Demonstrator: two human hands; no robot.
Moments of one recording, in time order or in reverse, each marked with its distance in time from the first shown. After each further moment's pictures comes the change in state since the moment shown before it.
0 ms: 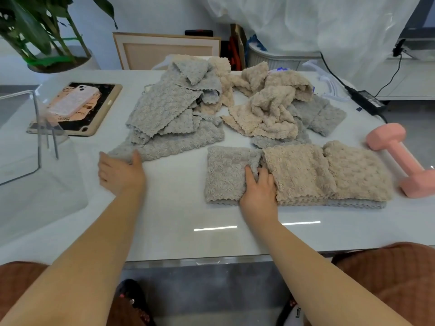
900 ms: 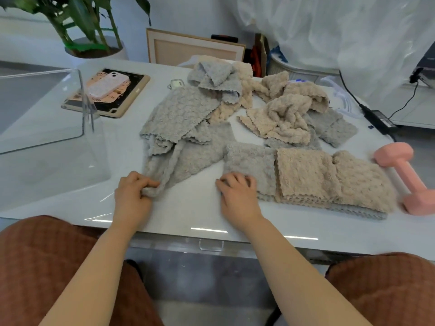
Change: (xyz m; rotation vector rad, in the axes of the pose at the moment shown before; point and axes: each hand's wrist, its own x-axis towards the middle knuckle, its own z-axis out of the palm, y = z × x) left_hand -0.070 -0.080 -0.069 -0.117 -0.227 0.560; right_hand -0.021 -0.034 0.019 -0.208 -0.001 -0.538
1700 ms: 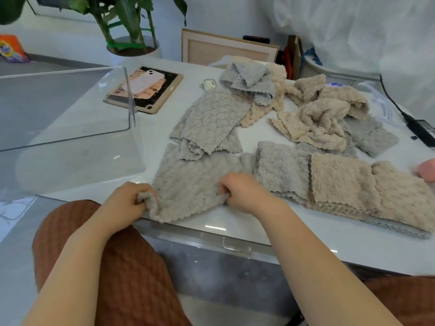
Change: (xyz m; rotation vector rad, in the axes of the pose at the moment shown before) left_hand -0.013 -0.012 -0.097 0.038 -0.428 -0.070; right_hand 0.047 -0.052 -0.048 0.186 -0.478 -0.207
